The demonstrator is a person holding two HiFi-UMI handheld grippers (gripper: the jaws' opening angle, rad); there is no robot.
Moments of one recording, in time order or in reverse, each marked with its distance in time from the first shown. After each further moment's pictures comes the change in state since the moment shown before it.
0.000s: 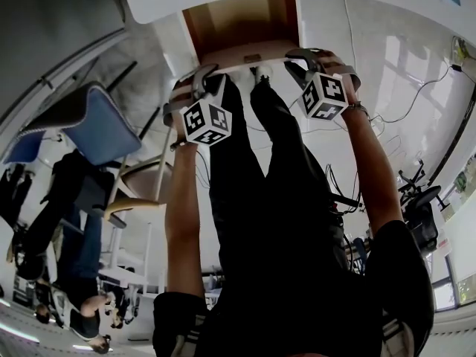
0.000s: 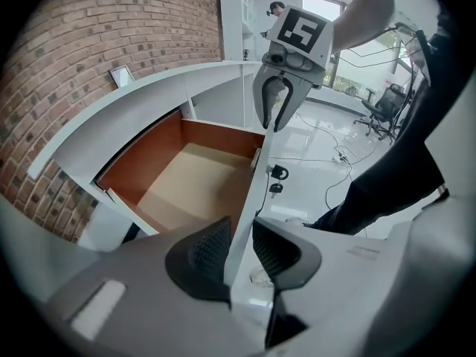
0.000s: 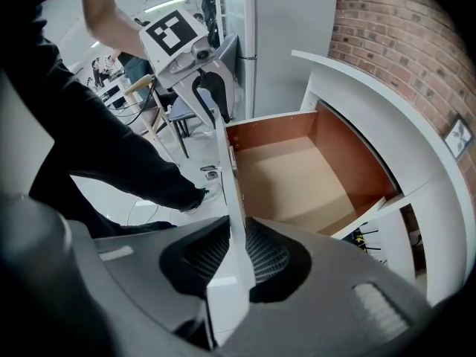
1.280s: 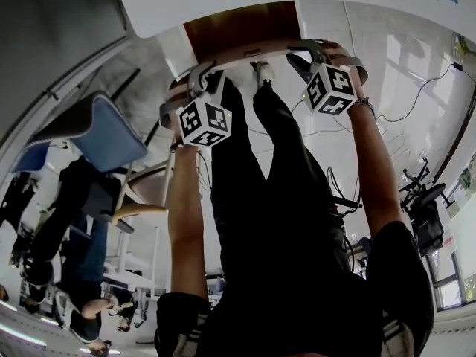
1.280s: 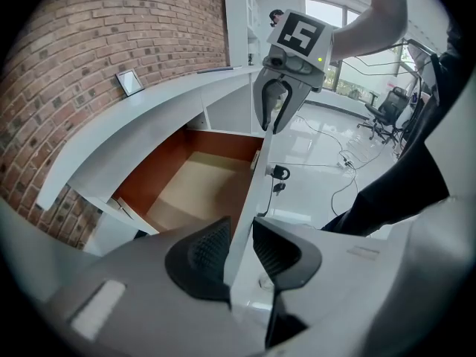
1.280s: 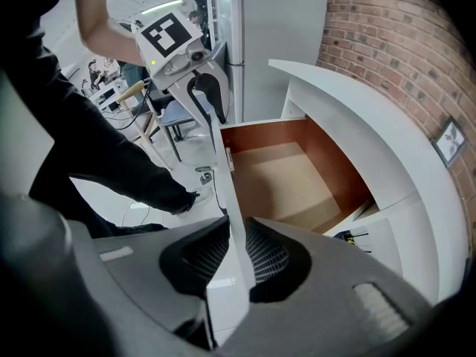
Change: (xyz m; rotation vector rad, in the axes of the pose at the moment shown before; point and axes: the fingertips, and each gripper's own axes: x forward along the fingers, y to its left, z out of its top) left arm -0.012 0.043 0.024 -0.010 -0.025 0.019; right arm -0.019 -0.047 0.016 0.012 -0.010 -0.031
